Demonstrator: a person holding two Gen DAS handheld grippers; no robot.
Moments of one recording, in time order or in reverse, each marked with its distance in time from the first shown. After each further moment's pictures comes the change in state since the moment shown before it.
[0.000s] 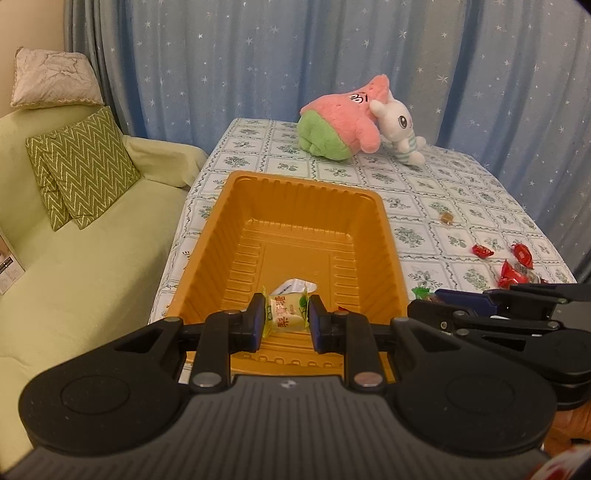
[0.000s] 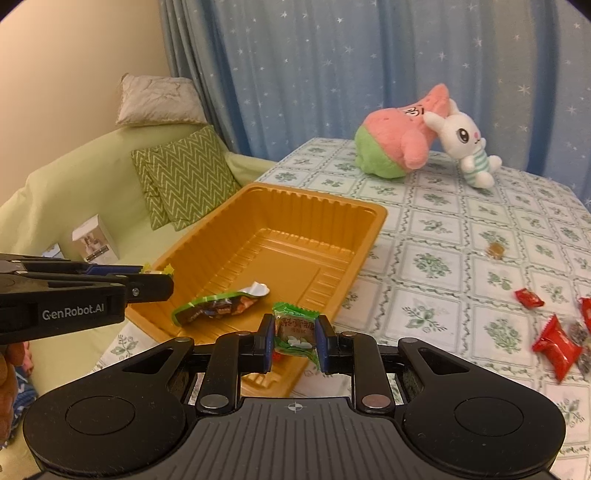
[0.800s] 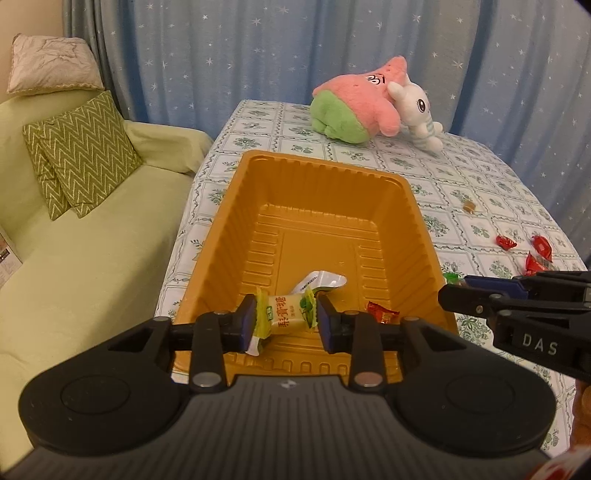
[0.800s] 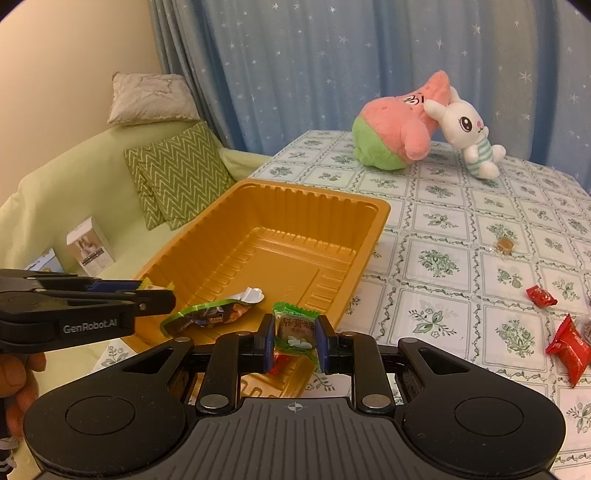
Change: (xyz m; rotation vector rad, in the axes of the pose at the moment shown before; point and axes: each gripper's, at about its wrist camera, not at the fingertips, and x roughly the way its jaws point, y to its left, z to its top) left arm 0.037 0.023 -0.002 -0.008 0.041 0.002; right arm 0.019 -0.007 0.006 0.033 0.018 -0.003
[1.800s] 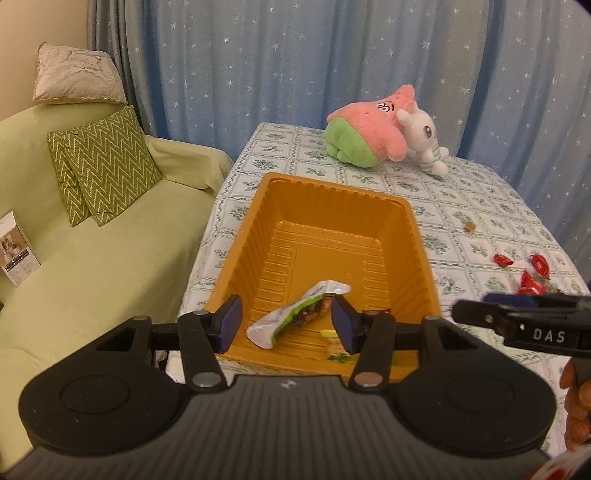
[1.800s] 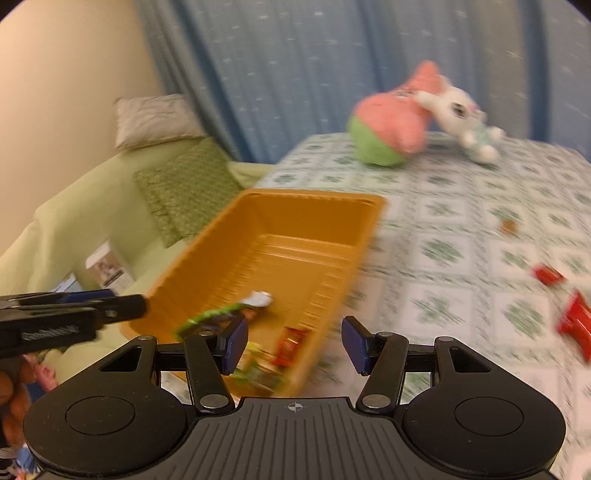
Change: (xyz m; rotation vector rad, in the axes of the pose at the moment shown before) left arm -0.045 -0.005 -0.008 -0.034 -0.075 0.046; right arm -0.026 -0.037 -0.013 0.126 -0.020 0.043
